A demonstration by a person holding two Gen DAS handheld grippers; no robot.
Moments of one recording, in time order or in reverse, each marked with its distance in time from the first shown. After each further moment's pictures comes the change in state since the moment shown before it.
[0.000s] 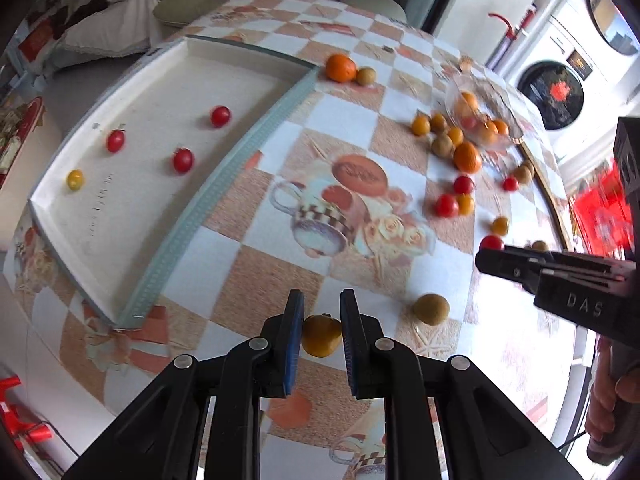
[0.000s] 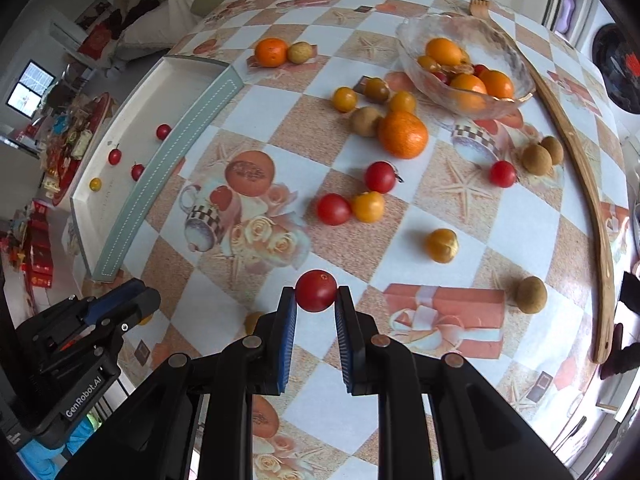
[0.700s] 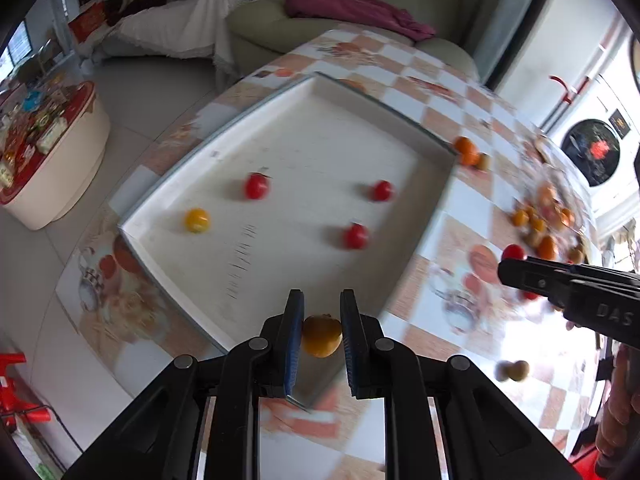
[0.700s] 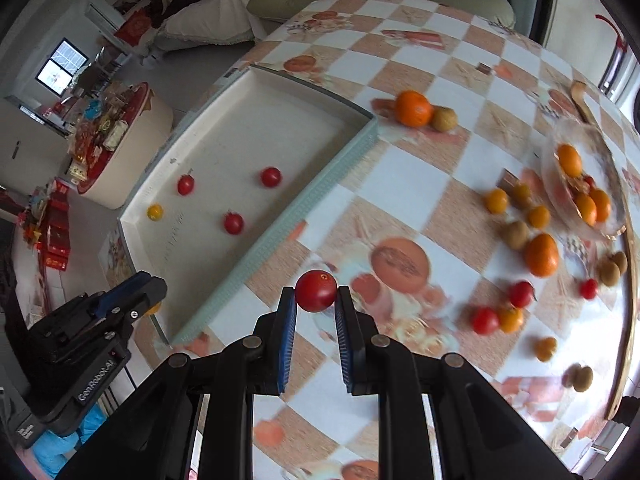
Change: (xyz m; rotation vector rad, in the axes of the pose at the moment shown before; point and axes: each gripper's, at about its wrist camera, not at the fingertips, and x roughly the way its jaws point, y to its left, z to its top) left arm -0.021 0.128 0.045 -0.133 -0.083 0.097; right arm 0.012 0.118 0.067 -0.107 -0.028 0.071
